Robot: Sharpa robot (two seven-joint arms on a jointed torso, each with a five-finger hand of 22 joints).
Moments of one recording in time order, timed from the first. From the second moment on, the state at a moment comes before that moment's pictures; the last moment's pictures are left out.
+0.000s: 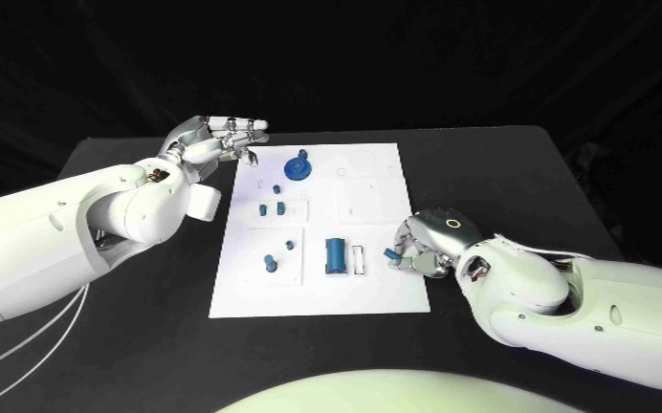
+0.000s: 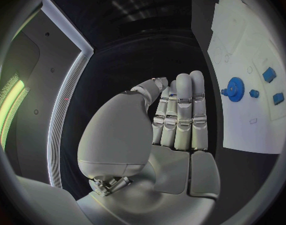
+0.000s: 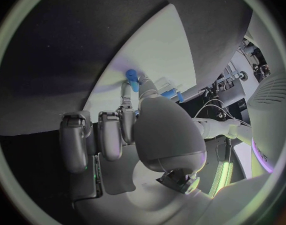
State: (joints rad) left arm 1.18 -0.90 -0.01 1.52 -0.10 -0.25 0.30; left_hand 1.39 -0.14 0.42 0.02 0.35 1.07 0.18 0.07 0.09 1.22 0.10 0.10 0.11 1.19 0.01 0.92 0.39 0.18 1.06 0.10 0.79 0.67; right arm 0.98 -1.03 -0.13 1.90 -1.86 -0.37 -0.57; right_hand 1.38 -0.05 -0.10 0.15 0.28 1.09 0.06 0.22 0.49 1.46 -0.01 1.30 1.44 1.47 -0.09 1.48 1.31 0.01 1.47 0.02 1.55 1.31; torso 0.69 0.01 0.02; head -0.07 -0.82
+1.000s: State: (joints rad) left arm 1.18 -0.90 -0.01 1.52 -0.10 -0.25 0.29; left_hand 1.39 -0.14 0.42 0.02 0.35 1.07 0.17 0.07 0.09 1.22 0.10 0.10 0.11 1.19 0.01 0.92 0.39 0.18 1.06 0.10 0.79 0.67; right arm 1.01 -1.01 -0.13 1.95 -1.56 -0.50 -0.60; right_hand 1.30 -0.13 0.31 0.15 0.47 1.09 0.06 0.24 0.54 1.46 -0.02 1.30 1.31 1.47 -0.09 1.48 1.31 0.01 1.47 0.02 1.56 1.31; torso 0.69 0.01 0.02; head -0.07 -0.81
